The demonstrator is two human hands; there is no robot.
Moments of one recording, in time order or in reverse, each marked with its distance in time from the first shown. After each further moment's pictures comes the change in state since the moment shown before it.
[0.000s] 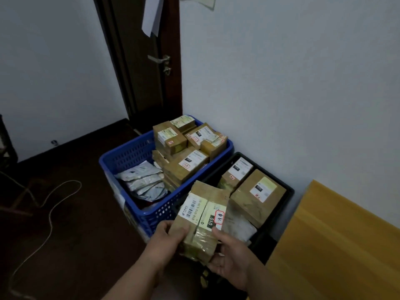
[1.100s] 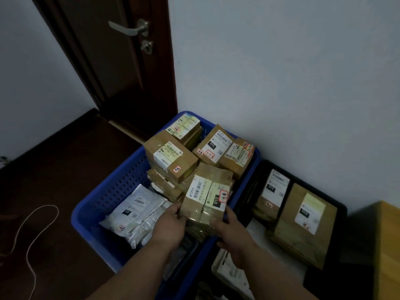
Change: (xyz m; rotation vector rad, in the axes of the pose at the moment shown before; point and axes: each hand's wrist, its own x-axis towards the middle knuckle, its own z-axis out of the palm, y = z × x) left_hand 0.332 0.137 -0.077 0.412 -0.120 0.078; right_hand 0.256 -0.180 0.106 -0.069 0.274 -0.081
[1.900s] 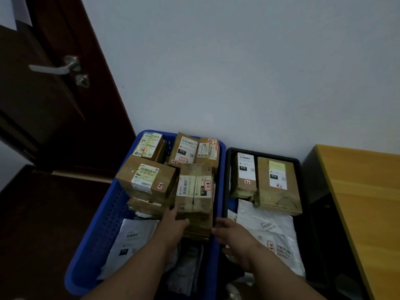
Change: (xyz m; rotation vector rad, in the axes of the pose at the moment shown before) left_hand 0.030 0.006 -0.045 -0.018 -0.459 0.071; right_hand -0.055 0.018 0.050 0.172 0.210 0.085
